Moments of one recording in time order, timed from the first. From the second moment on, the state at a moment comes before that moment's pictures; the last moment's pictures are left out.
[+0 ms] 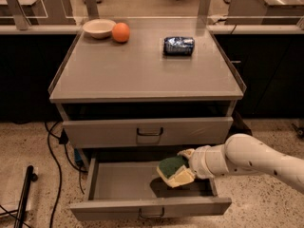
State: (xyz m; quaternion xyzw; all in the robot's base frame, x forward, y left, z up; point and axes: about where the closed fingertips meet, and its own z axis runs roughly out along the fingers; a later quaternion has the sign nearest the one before) arm 0.504 -0.108 0.581 -0.47 0.80 0.20 0.31
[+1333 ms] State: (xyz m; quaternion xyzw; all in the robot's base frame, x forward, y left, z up) arm 0.524 -0.097 0.458 -0.48 0.78 0.21 0.34
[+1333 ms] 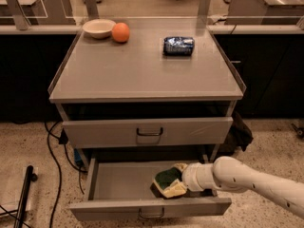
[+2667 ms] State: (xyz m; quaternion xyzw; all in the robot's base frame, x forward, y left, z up) arm 0.573 -0.083 0.403 -0.52 0.75 0.20 0.36
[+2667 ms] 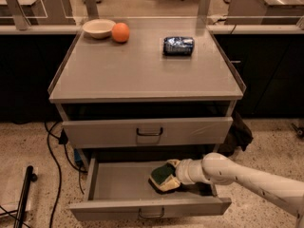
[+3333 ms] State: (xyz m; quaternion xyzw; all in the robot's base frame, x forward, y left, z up) arm 0.598 -0.075 0.367 -0.54 0.74 0.20 0.34
